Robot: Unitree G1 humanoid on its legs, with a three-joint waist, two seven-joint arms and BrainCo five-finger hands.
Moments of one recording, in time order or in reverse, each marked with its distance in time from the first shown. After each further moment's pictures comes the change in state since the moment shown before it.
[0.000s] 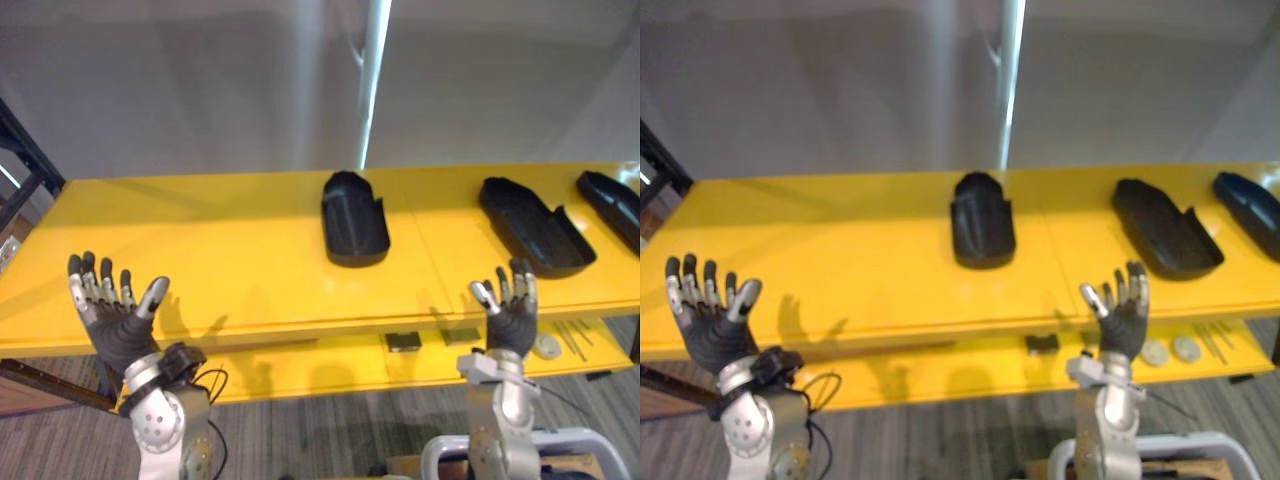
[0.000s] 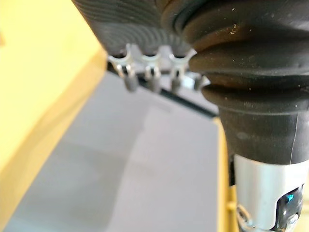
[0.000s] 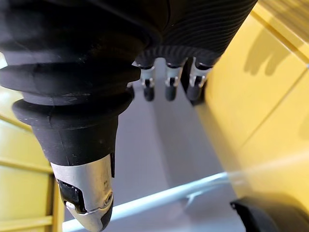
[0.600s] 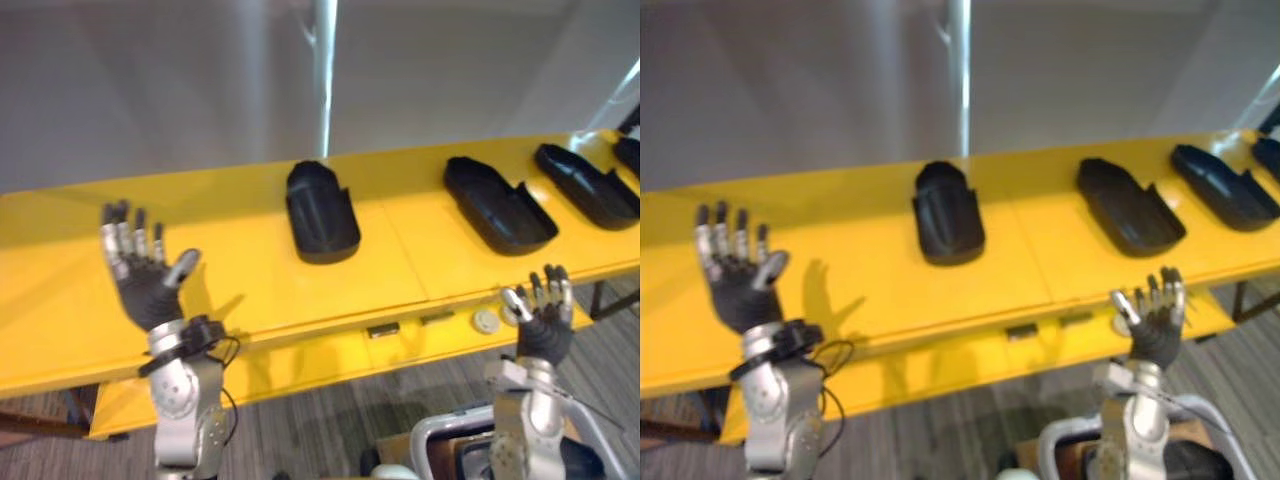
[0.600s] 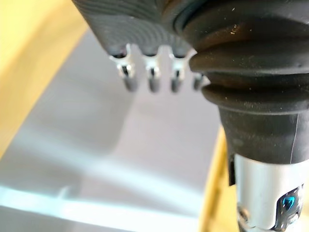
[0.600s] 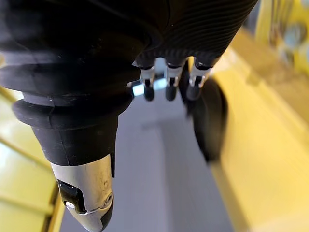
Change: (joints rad) left arm -0.219 0.071 -0.218 0.110 -0.017 -0.033 -0.232; right arm 0.052 -0.001 -0.133 -0.002 -0.037 0.000 -0.019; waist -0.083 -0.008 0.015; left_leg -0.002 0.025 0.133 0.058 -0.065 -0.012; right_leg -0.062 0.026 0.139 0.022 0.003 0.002
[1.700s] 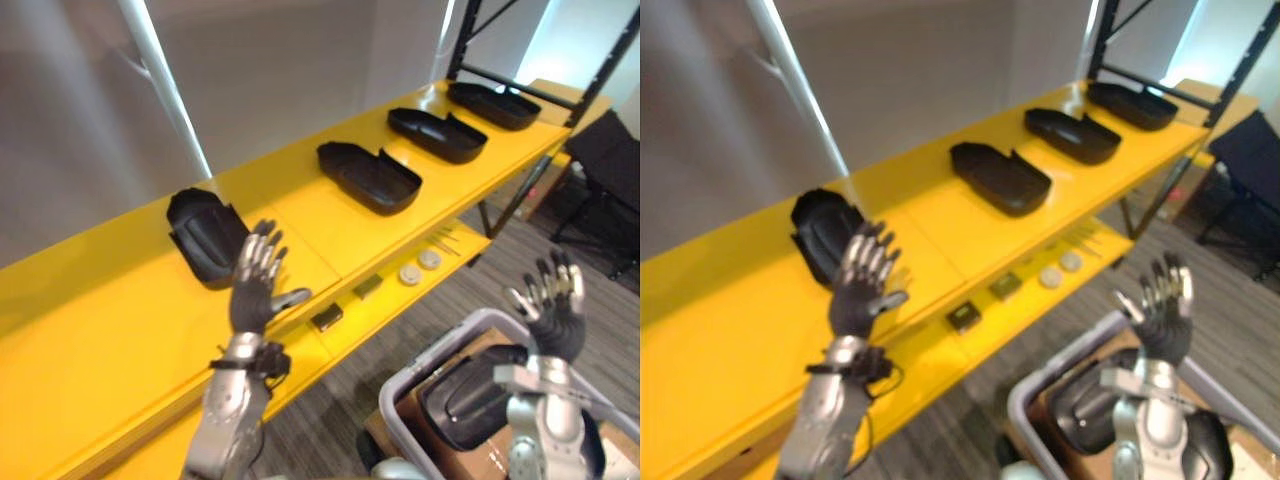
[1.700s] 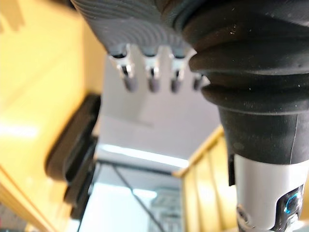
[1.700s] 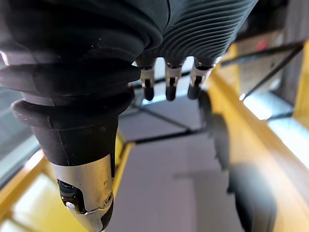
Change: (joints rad) left arm 0.156 0.049 -0.135 -0.053 0.000 0.085 -0.133; right arm -0.067 -0.142 0.113 -0.067 0.004 -0.019 0.099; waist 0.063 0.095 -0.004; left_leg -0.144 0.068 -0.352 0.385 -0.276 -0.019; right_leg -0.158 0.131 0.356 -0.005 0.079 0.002
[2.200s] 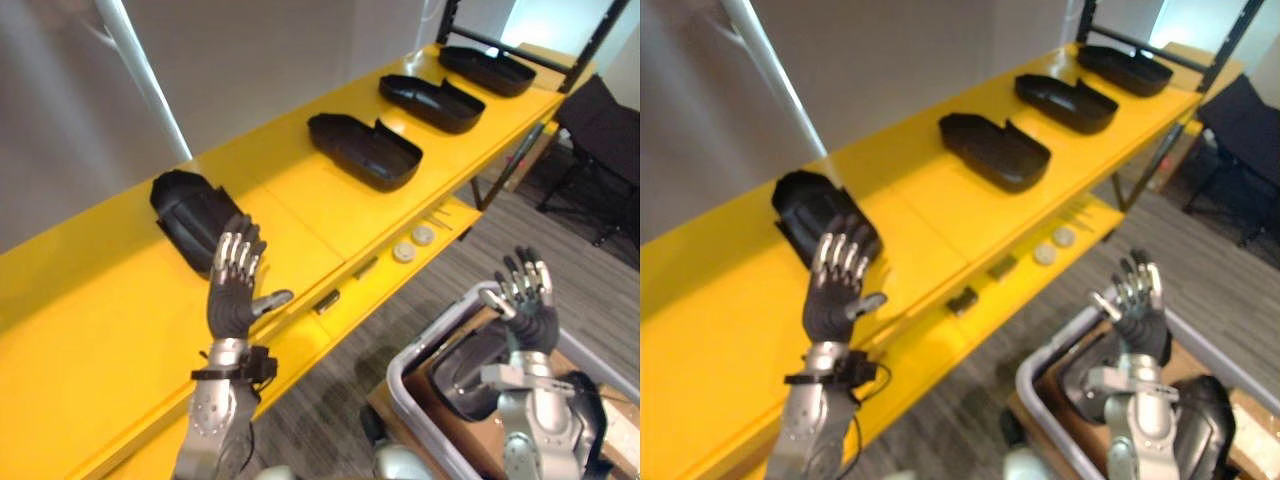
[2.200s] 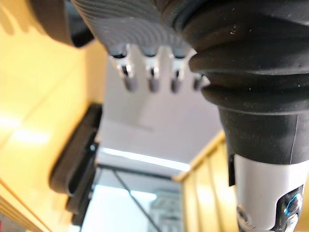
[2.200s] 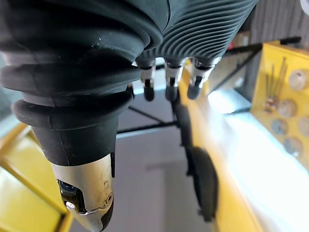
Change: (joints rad) left arm -0.058 0.031 -0.013 0.058 0.010 -0.095 0.096; right arm -0.009 -0.016 0.023 0.051 0.036 -0.006 0.058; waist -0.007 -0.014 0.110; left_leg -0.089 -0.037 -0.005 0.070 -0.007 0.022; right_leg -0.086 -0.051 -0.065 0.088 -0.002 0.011
